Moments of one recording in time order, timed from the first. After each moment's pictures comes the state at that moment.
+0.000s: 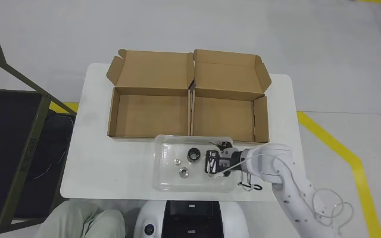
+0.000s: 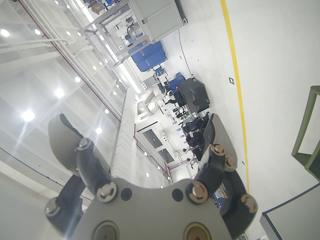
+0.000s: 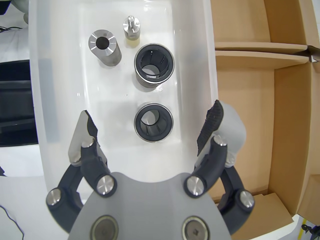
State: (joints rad) left arm 0.15 -0.27 -1.06 -1.30 2.57 -0.51 0.65; right arm -1.35 -1.21 1.12 -1.87 -1.41 -1.01 0.73
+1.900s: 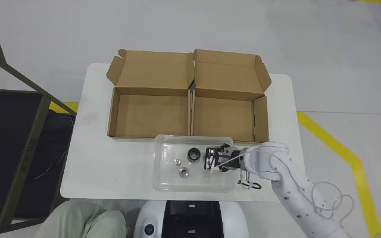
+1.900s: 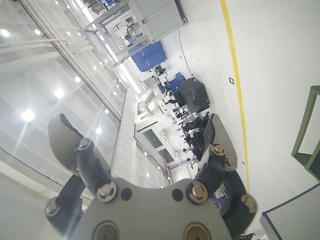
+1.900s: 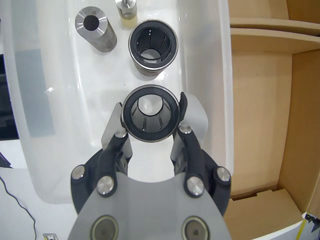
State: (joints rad) left arm 0.15 -0.27 -1.06 -1.30 2.57 -0.51 0.65; right arm -1.30 -1.15 1.06 -1.85 -1.34 -0.90 0.78
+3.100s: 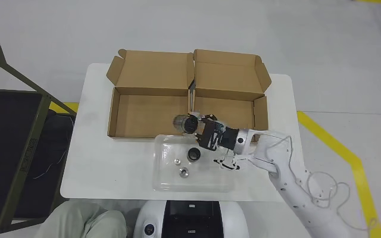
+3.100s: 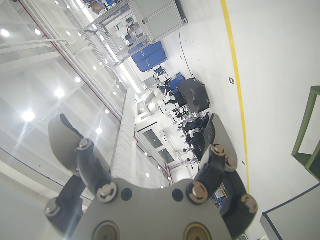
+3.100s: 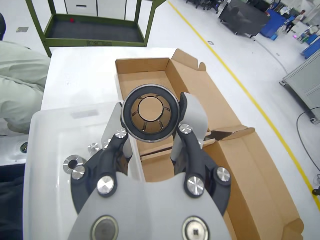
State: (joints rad) left arm 0.15 -0.27 -1.06 -1.30 2.57 -0.51 0.65; right arm -1.17 -1.17 1.01 -1.84 -1.39 -0.64 0.09
